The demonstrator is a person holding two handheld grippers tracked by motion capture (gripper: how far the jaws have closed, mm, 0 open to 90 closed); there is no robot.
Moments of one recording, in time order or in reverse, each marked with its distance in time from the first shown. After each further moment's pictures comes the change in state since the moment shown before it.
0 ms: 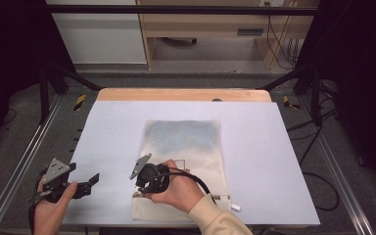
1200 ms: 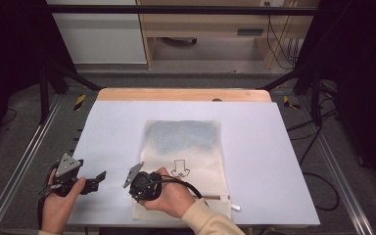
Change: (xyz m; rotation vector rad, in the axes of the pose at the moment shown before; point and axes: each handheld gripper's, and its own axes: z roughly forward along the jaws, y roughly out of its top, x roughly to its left) left arm -0.005 0.008 0.020 0.056 -0.010 0.057; right arm 0.013 -0.001 0.029 -0.016 0.060 -0.014
